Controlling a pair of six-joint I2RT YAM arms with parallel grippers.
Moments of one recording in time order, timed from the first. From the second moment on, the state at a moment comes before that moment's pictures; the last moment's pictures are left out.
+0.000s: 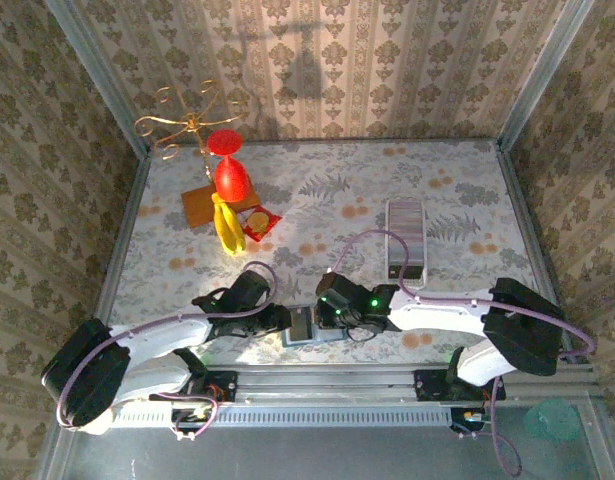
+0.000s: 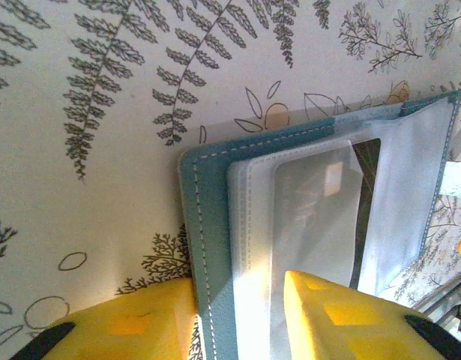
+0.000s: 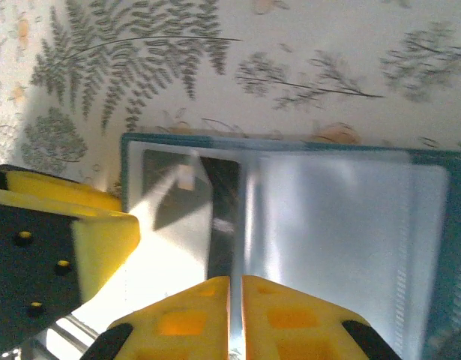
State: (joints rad) left arm -0.82 1.13 0.35 -0.21 0.32 -0.94; right arm 1.05 1.46 0.73 -0.24 0.03 1.01
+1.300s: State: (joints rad) left arm -0.82 1.14 0.35 -0.21 0.31 -0.94; right arm 1.06 1.56 0.73 -0.14 -0.02 1.09
